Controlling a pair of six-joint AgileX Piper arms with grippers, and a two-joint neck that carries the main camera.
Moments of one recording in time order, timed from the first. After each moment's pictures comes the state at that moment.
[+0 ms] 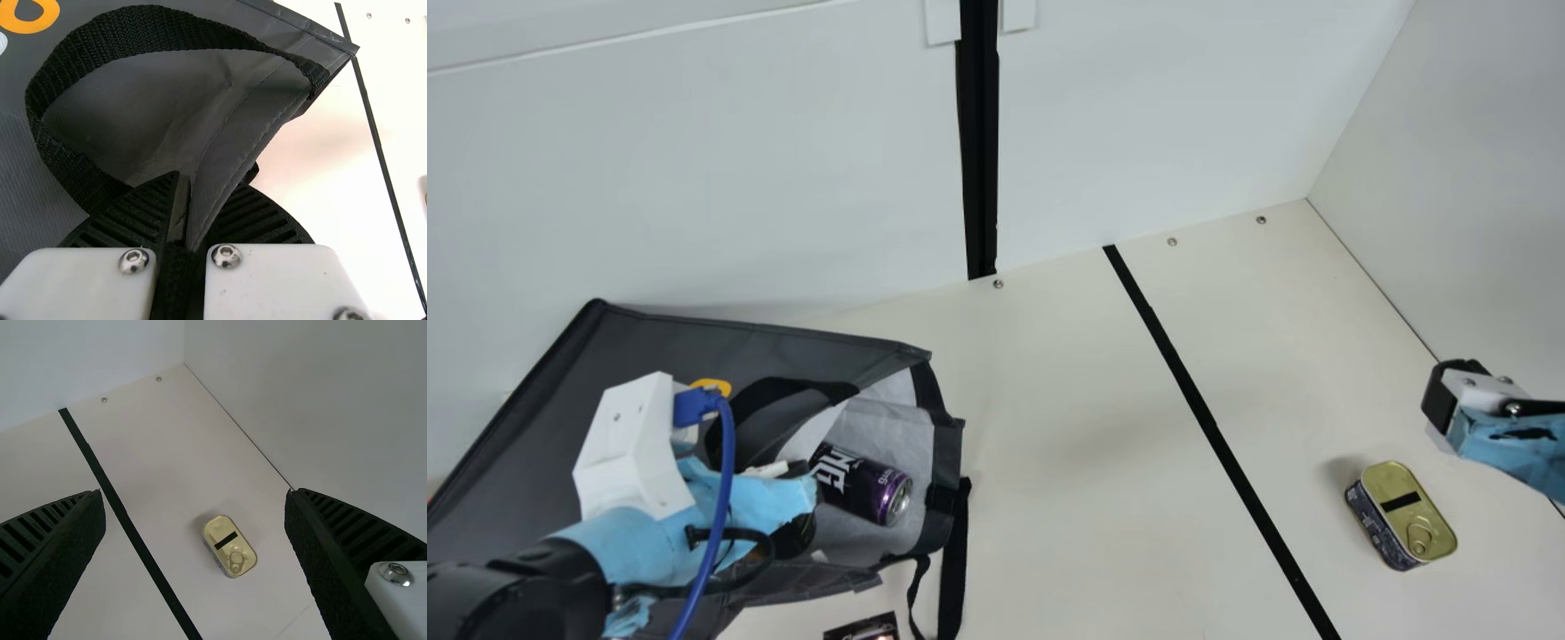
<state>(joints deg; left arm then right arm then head) -33.3 84.6 -72.4 -11.2 42.9 -20.9 -35.8 49.4 -78.9 -3.2 69.9 -3.4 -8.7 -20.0</state>
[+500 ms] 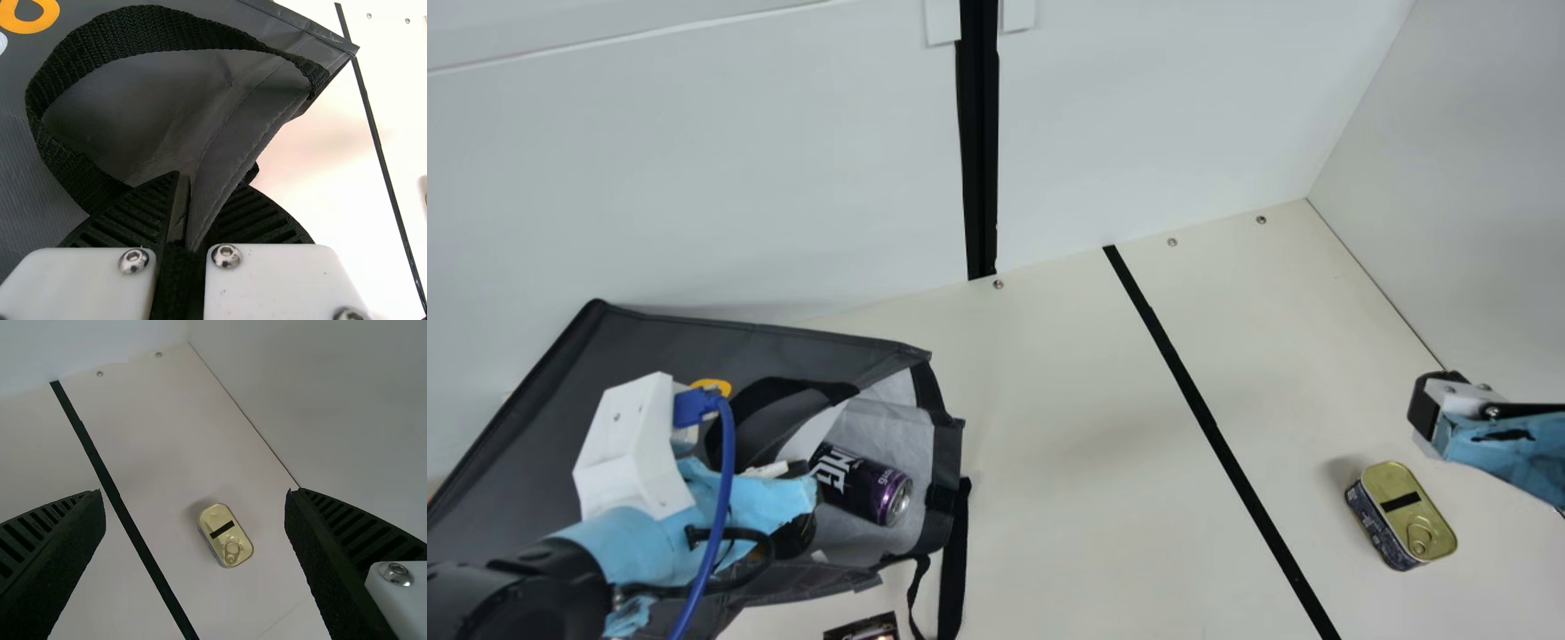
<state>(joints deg) -33.3 84.6 -72.4 -11.2 42.9 -20.9 -38.0 51.1 -76.8 -1.1 69.9 -8.7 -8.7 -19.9</state>
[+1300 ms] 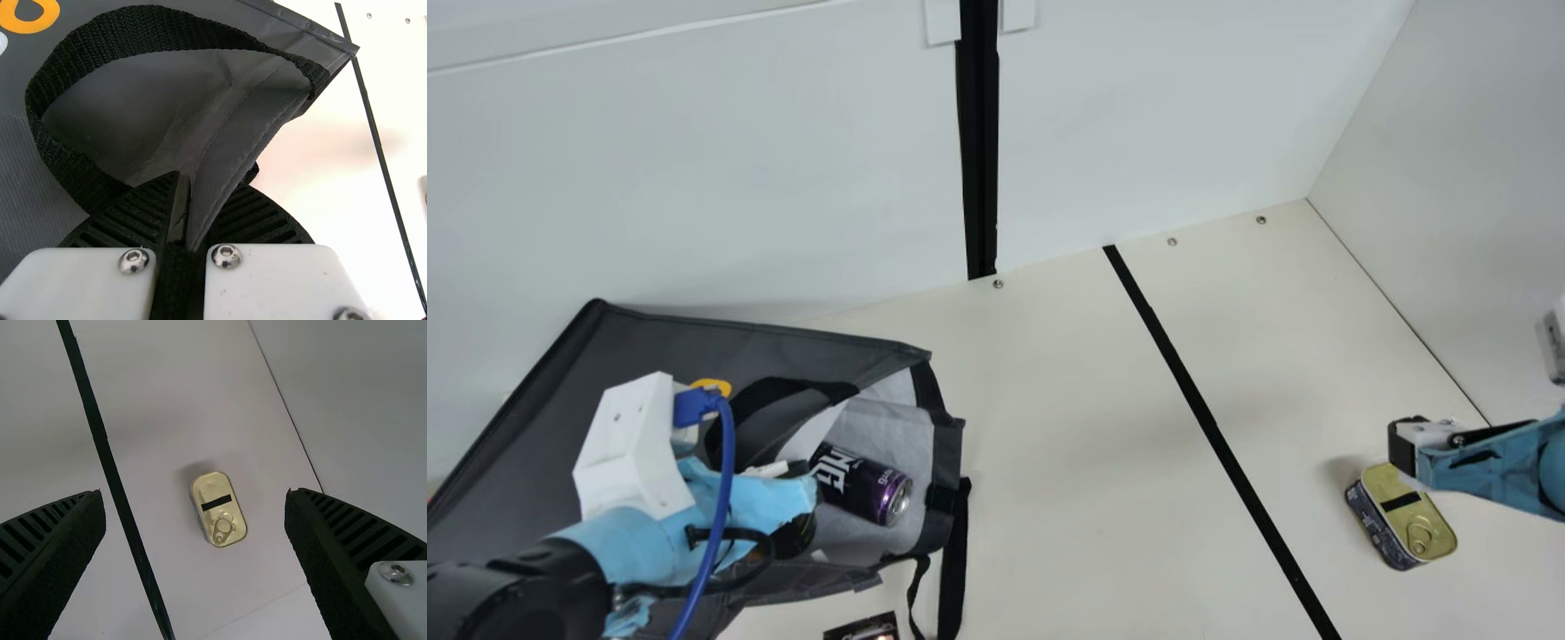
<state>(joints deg) -33.3 84.6 -72.4 -11.2 42.9 -20.9 -52.0 56.4 -70.3 10.9 69.8 -34.7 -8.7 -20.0</state>
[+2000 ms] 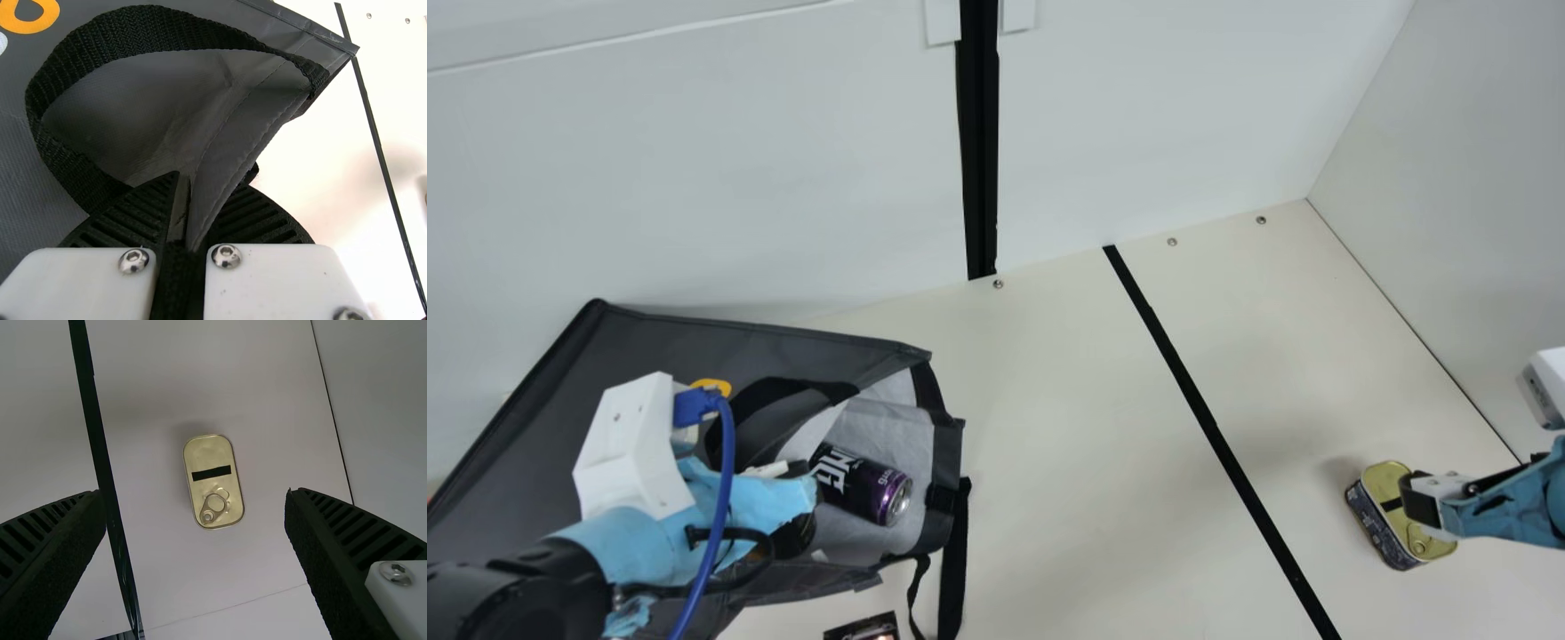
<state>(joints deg) -33.3 84.6 -72.4 -11.2 42.9 -20.9 -67.4 64.2 -63.4 20.4 69.6 -60.8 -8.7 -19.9</state>
